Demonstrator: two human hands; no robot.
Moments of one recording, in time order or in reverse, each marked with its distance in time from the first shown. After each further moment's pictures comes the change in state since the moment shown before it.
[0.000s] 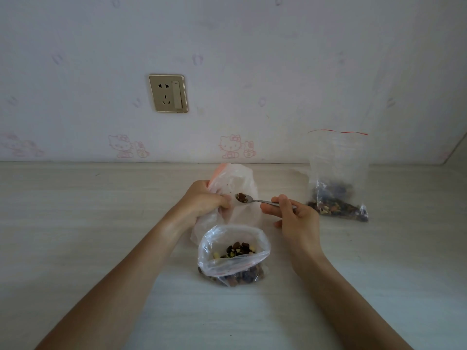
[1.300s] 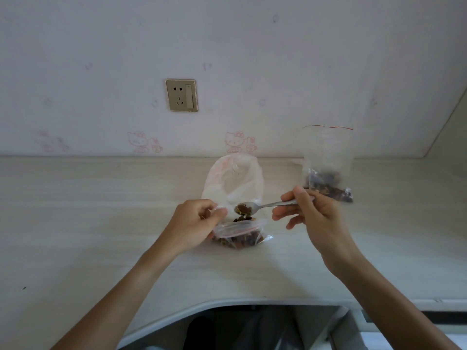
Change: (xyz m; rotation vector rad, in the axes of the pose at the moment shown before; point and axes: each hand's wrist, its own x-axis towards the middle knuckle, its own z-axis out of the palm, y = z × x) left_hand -0.131 -0.040 -0.020 0.212 0.059 0.367; right_hand -0.075 -0.039 -0.061 0.087 -0.286 -0.206
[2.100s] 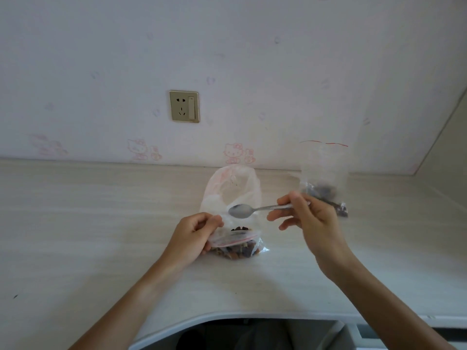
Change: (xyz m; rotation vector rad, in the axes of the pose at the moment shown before) left_hand -0.004 -0.013 0.017 -0.386 0.050 -0.083; right_hand 0.010 -0.011 0.005 -0.025 -0.025 -0.073
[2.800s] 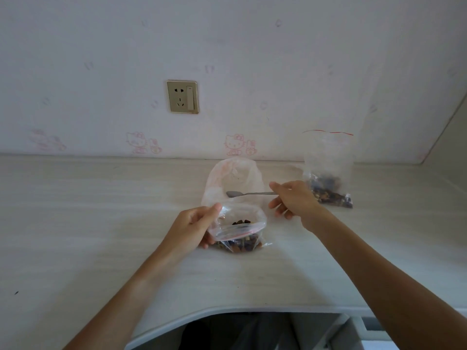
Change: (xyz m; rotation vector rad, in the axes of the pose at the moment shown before) left_hand -0.007 0.017 -0.007 -0.022 -0.033 -0.113; right_hand 0.082 0.042 0.012 -0.326 0.006 0.493
